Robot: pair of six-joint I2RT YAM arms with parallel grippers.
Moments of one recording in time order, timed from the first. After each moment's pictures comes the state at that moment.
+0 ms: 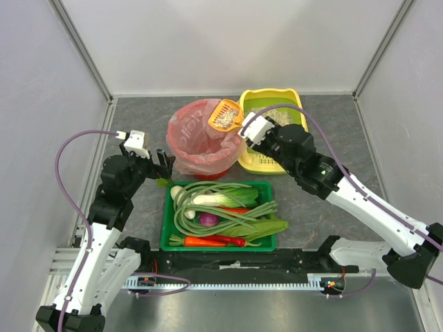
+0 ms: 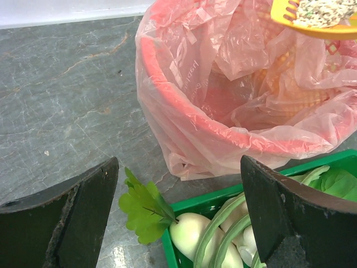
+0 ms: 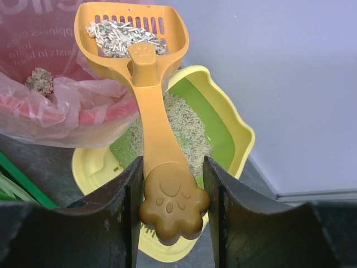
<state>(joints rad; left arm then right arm) -0.21 0.65 0.71 -0.28 0.11 -0.08 0.78 1.14 1.17 -0.28 0.29 -0.54</state>
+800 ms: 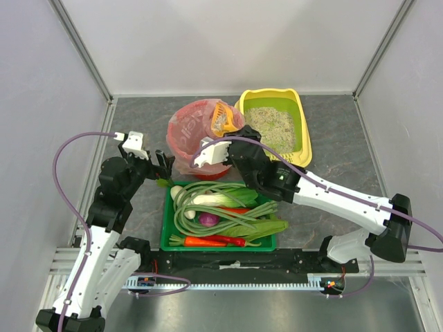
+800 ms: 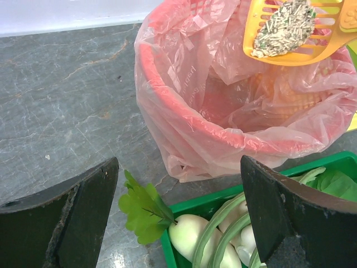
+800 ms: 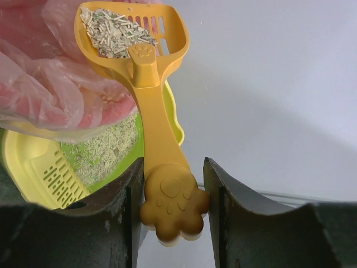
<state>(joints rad) -0.21 0.63 0.71 -0.28 0.11 -0.08 1.07 1.39 1.29 -0.28 0.76 -0.99</state>
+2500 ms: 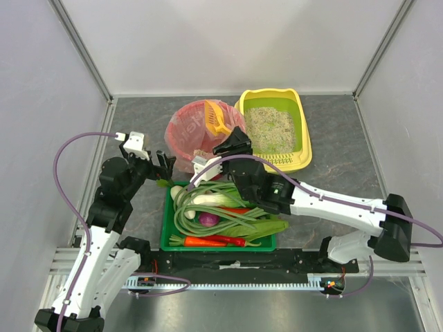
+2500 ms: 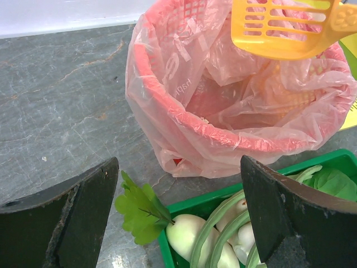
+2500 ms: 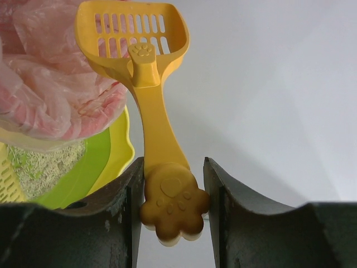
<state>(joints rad) -0.23 0.63 0.71 -0.28 0.12 -0.08 1.17 1.39 1.15 0.04 0.82 -1.40</state>
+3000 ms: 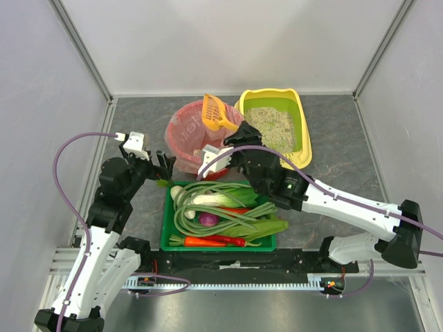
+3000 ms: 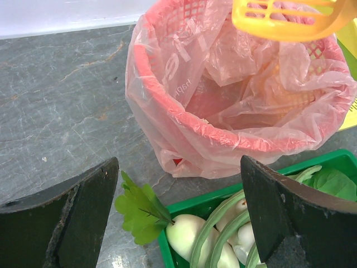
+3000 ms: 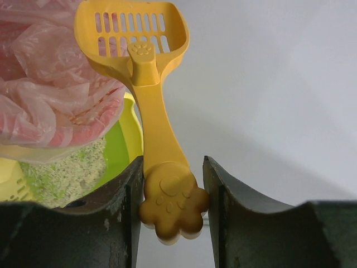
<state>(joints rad) -0.23 0.62 0.71 -0.28 0.12 -0.08 1.10 1.31 1.15 0.02 0.68 -1.26</state>
